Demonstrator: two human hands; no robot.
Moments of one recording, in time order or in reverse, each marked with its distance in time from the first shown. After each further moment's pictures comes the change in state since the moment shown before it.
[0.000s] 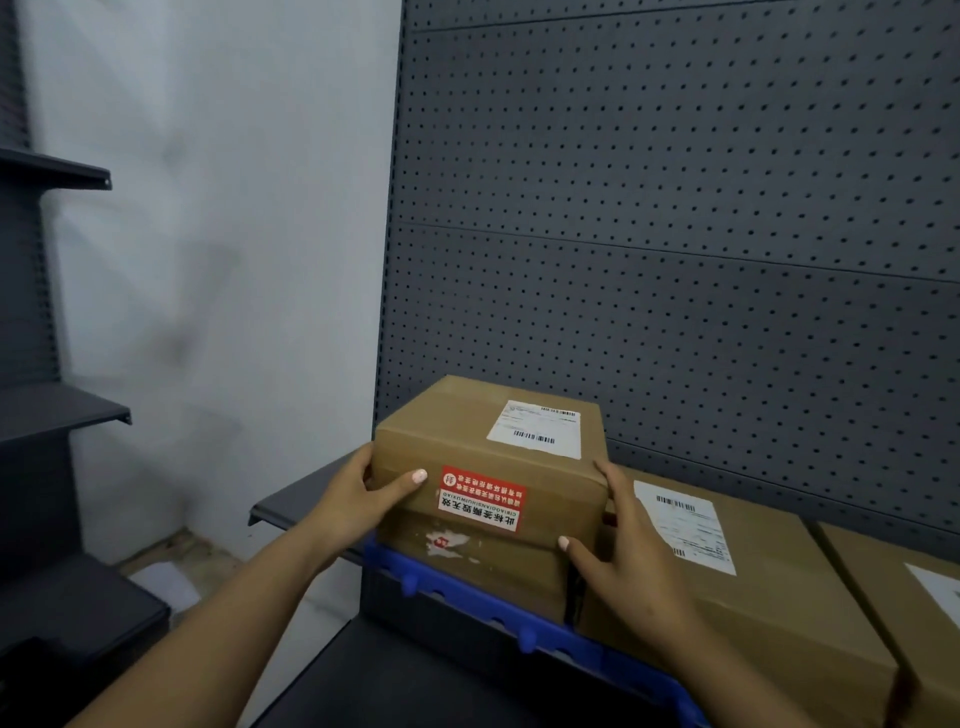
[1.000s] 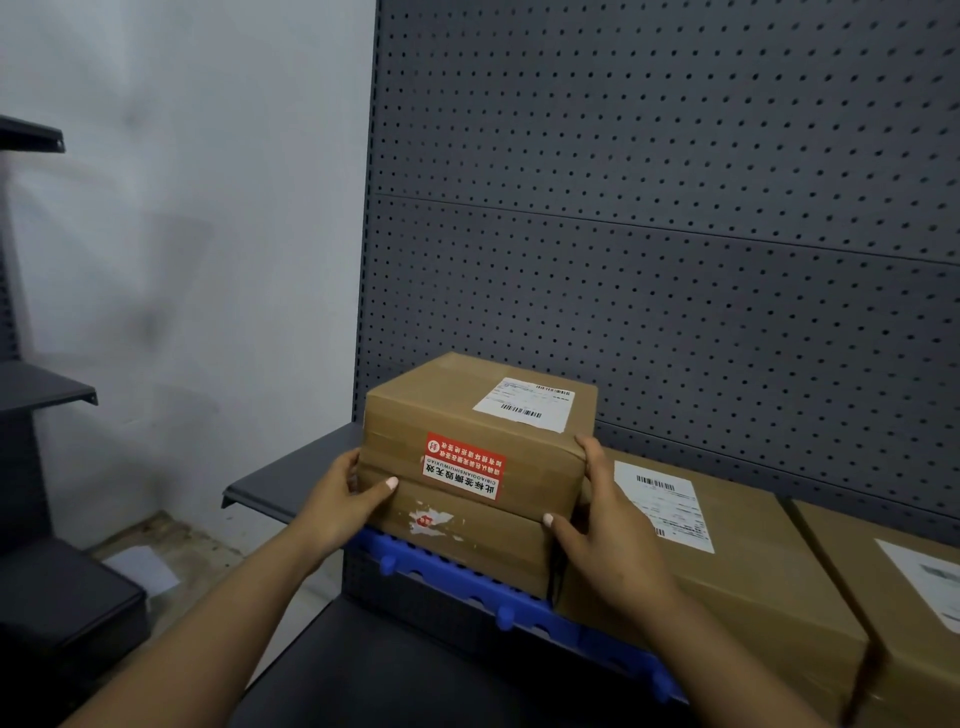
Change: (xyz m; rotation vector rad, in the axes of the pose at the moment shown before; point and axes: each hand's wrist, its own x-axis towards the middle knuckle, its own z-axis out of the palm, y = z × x) left_hand -0.001 -0.025 0.019 0.064 0.053 -0.098; right_hand 0.006 -0.003 -0.002 -0.137 -0.054 0.064
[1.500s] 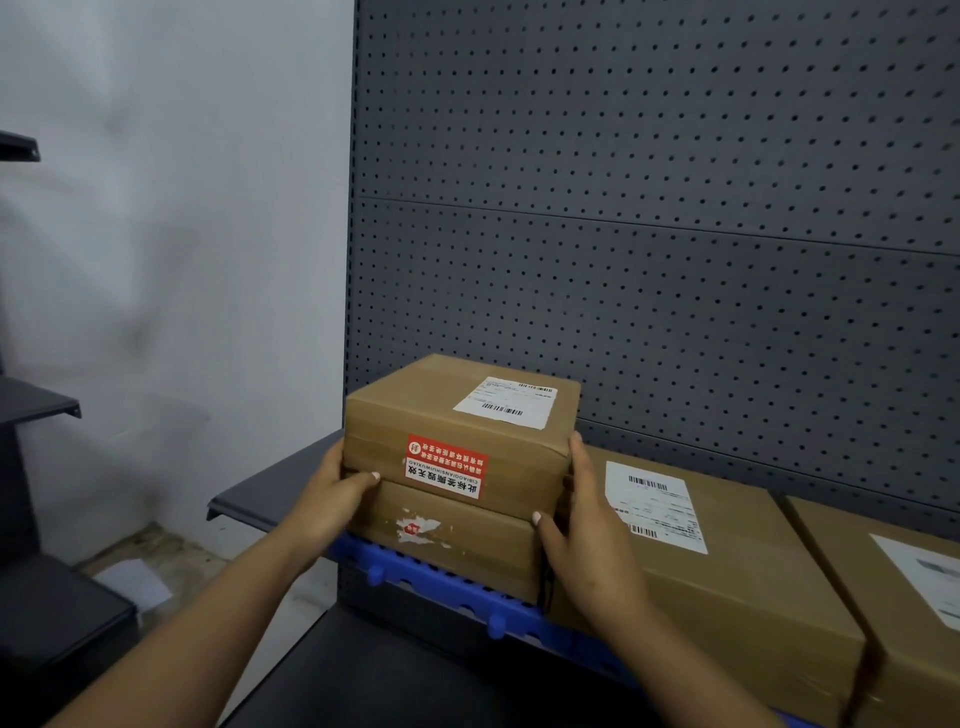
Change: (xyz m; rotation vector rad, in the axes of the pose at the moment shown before) left_hand 0.012 0.012 0.005 -0.061 0.007 -0.001; right_hand -0.002 -0.008 0.013 0.065 0.084 0.049
